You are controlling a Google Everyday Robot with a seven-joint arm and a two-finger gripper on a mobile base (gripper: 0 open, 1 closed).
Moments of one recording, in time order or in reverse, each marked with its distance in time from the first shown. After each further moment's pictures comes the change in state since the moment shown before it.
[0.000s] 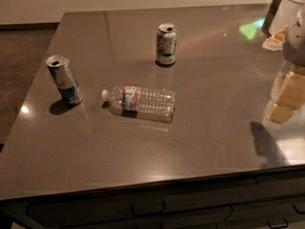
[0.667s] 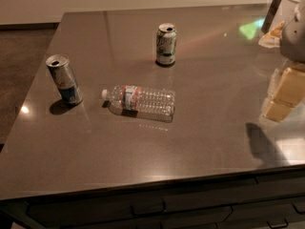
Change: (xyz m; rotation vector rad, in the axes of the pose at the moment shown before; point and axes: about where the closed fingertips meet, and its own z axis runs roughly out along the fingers) arm -0.012 0.002 -0.006 -0.006 -0.019 -0.013
